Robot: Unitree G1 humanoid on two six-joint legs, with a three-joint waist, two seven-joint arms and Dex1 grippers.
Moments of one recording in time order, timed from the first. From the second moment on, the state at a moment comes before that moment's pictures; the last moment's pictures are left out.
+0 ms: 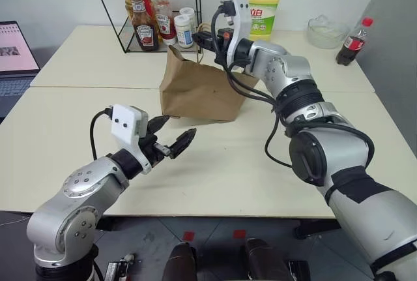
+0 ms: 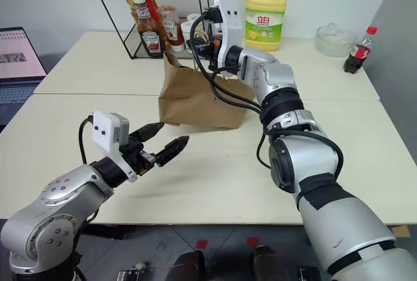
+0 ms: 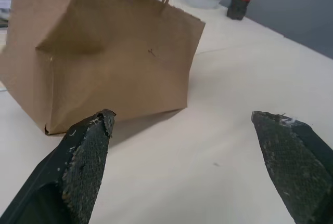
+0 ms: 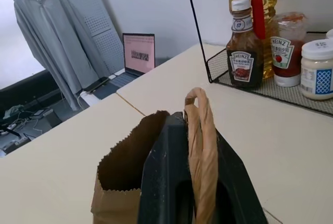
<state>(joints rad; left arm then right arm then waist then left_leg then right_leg) -0.16 0.50 0.30 -0.71 -0.72 0.92 -0.34 -1.52 -0.05 -0.19 1.09 0.25 0.37 0.66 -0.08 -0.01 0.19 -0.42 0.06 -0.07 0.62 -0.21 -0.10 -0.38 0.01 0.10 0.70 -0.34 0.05</state>
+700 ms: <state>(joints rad) -0.20 0.49 0.27 -0.66 -0.71 0.85 -0.31 -1.49 0.06 -0.14 1.14 0.18 0.20 0.54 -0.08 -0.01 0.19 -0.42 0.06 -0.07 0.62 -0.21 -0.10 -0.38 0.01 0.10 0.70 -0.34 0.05</state>
